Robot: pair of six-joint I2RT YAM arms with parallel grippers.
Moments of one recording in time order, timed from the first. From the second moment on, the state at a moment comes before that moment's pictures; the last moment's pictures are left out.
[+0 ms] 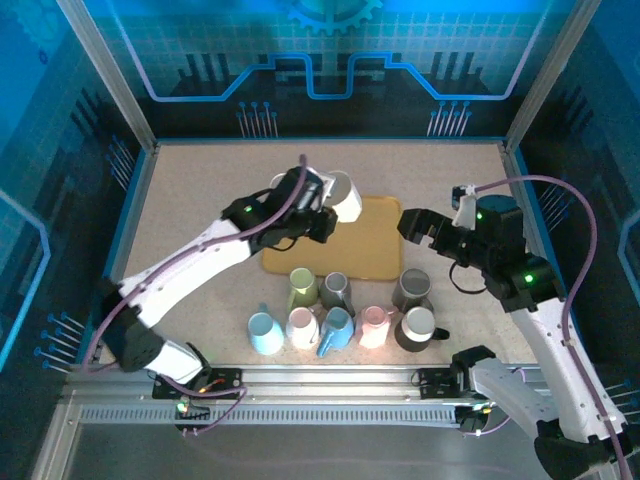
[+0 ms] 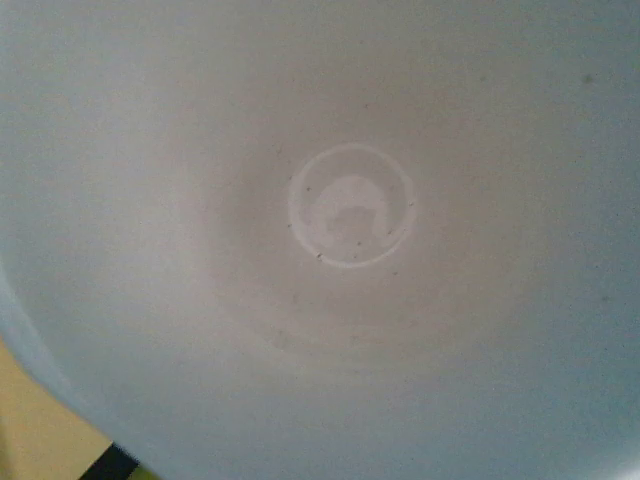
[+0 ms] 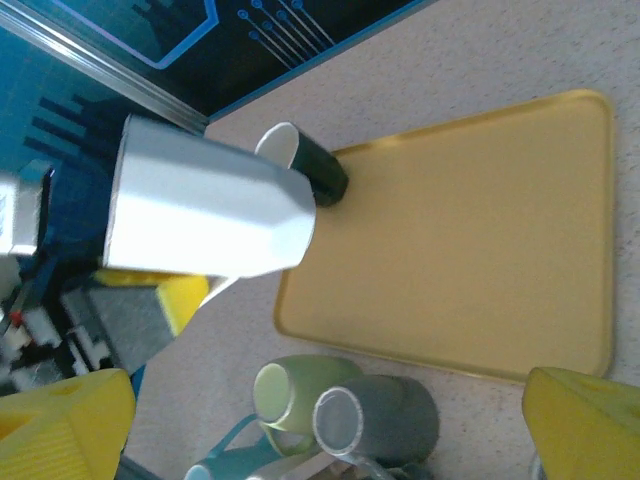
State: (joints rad) left arm -0.75 1.54 1.49 -0.75 -0.09 -0.36; right arm 0.28 0.84 1.07 -0.77 -0.30 0.65
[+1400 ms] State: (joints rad) left arm -0.66 2.31 2.10 -1.06 -0.37 -0.81; right arm 0.28 0.85 0.97 -0.75 -0.29 0.59
